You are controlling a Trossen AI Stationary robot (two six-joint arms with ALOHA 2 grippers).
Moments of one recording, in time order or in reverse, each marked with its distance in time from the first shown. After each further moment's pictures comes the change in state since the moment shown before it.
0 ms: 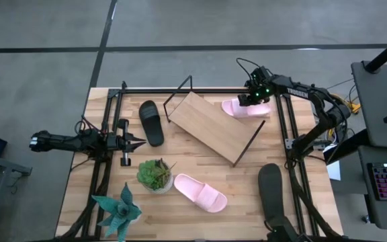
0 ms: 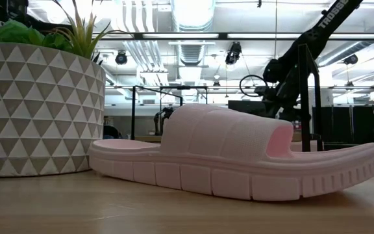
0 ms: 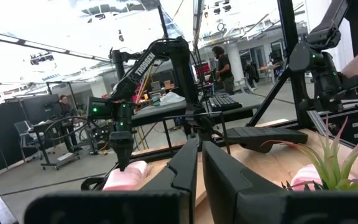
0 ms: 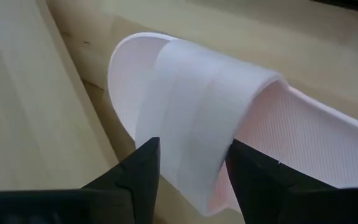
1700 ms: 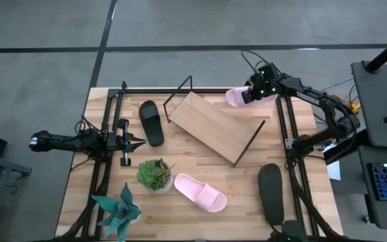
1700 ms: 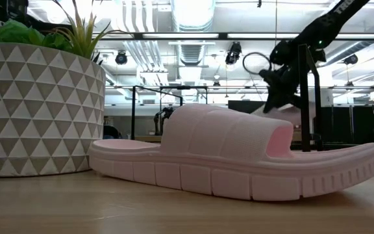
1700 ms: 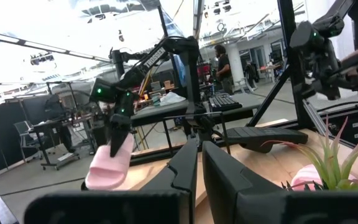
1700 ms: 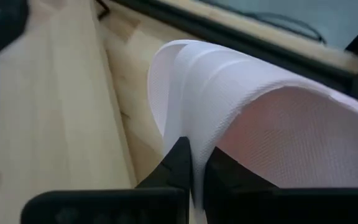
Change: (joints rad) left arm 0.000 0.000 0.000 0.001 0.000 0.000; right arm -0.010 -0.171 -0.034 0.089 0.007 -0.117
